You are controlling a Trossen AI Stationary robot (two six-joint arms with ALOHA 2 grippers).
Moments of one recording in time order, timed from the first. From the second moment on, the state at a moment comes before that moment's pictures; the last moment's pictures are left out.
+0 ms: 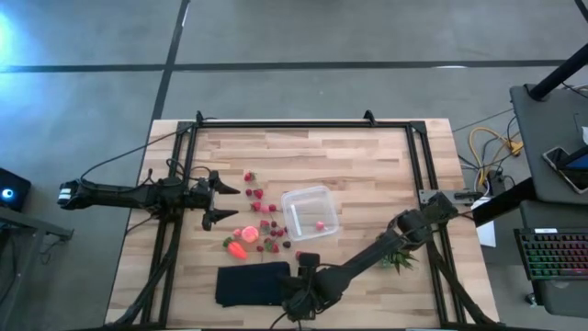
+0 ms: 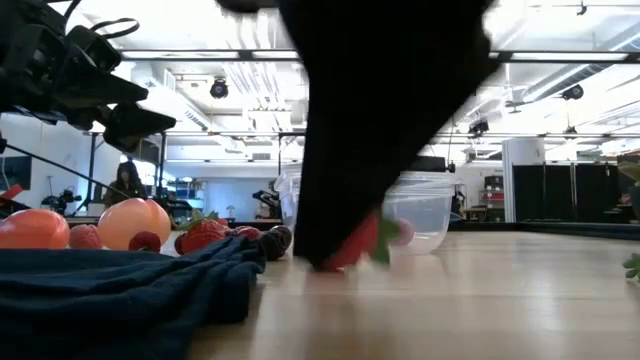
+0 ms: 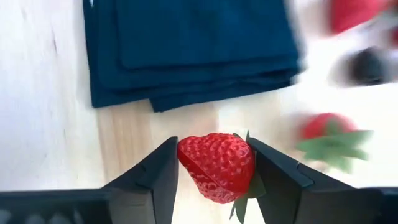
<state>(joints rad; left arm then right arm) -0.02 0.28 0.00 0.12 -0.02 -0.18 0.56 2.40 2.09 -1.01 0.30 0.58</state>
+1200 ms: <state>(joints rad) -0.02 0.28 0.00 0.12 -0.02 -0.18 0.37 2.16 1.98 -1.18 0.42 0.30</state>
